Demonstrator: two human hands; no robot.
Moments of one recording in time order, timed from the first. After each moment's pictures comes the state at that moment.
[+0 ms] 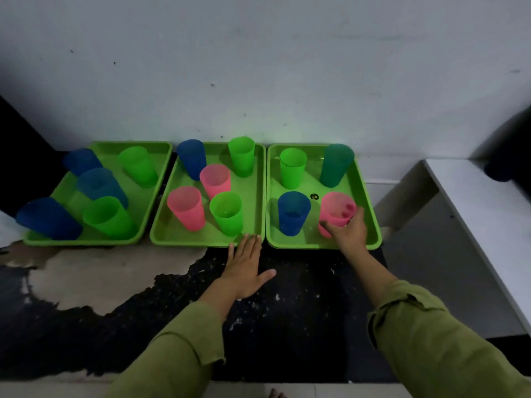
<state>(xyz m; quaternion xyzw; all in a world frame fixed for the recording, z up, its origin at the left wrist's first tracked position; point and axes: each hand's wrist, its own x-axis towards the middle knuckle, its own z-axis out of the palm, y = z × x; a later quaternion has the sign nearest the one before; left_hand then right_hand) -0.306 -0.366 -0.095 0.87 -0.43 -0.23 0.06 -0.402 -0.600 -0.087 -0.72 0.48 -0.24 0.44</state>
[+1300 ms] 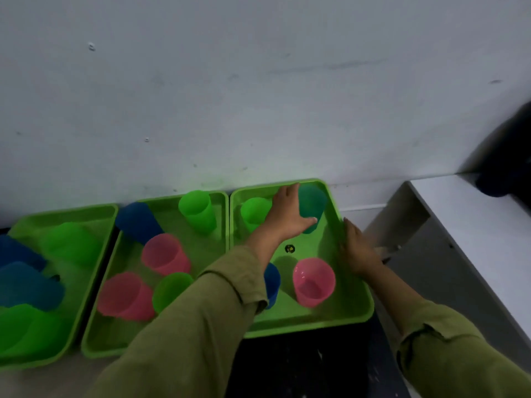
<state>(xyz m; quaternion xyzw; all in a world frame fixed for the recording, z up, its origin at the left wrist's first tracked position) -0.224 -0.646 -0.020 0.83 -0.45 -0.17 0.27 -0.386 -0.740 -0.088 -0.88 0.37 -0.04 0.29</state>
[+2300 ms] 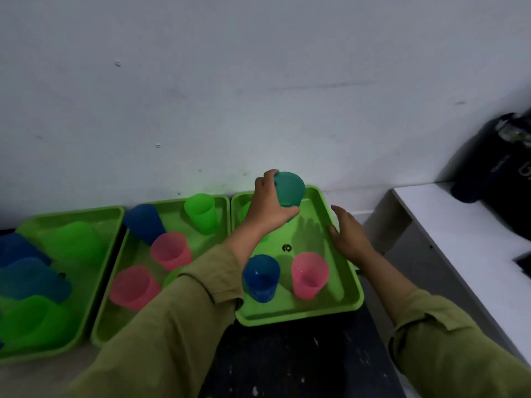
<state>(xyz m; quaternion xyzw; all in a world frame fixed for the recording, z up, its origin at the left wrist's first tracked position) -0.221 -0.599 0.023 0.80 -0.41 -0.11 0.43 -0.380 -0.711 -0.023 -0.87 0.37 -0.12 0.29</state>
